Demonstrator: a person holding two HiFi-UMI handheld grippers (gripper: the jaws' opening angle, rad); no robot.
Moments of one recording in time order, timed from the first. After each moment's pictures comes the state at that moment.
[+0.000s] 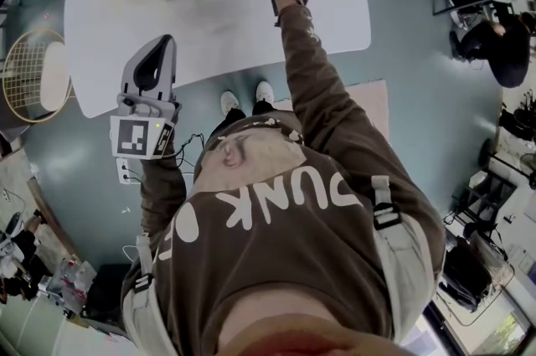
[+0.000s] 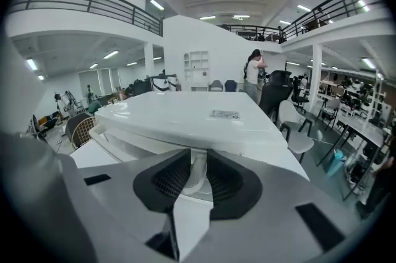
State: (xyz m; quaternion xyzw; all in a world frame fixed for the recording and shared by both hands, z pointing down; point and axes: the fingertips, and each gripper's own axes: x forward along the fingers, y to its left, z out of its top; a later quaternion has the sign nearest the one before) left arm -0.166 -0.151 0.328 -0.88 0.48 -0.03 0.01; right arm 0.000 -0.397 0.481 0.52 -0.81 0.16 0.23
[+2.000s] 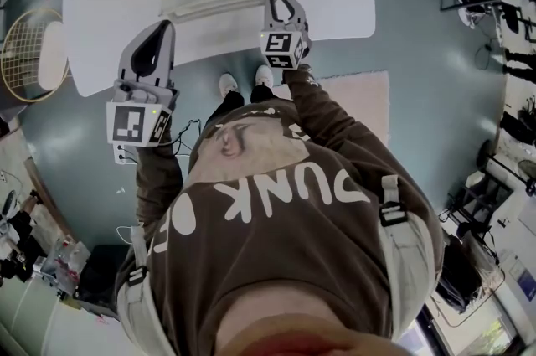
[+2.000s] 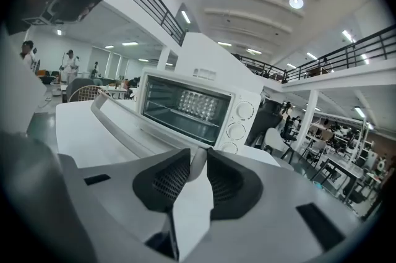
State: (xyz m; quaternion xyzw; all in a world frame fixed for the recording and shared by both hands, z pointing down) left arm -0.154 -0.135 0.338 -0.87 0.48 -0.04 0.00; right arm 0.032 -0.233 0.580 0.55 -0.80 -0.01 0.23
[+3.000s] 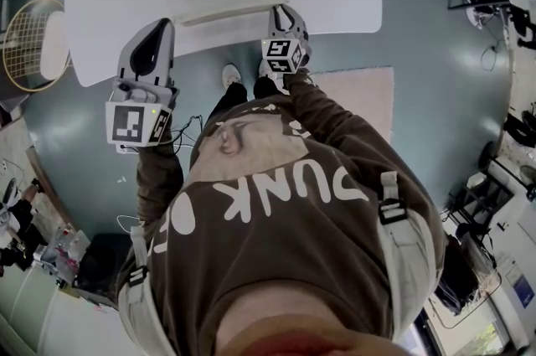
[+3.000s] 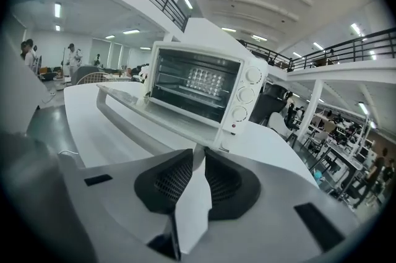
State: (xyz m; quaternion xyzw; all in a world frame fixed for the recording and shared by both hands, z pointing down) left arm -0.157 -0.129 0.346 -0.87 0.49 -0.06 -0.01; right arm 0.037 -0.195 0.667 0.53 -0.80 0.02 0.28
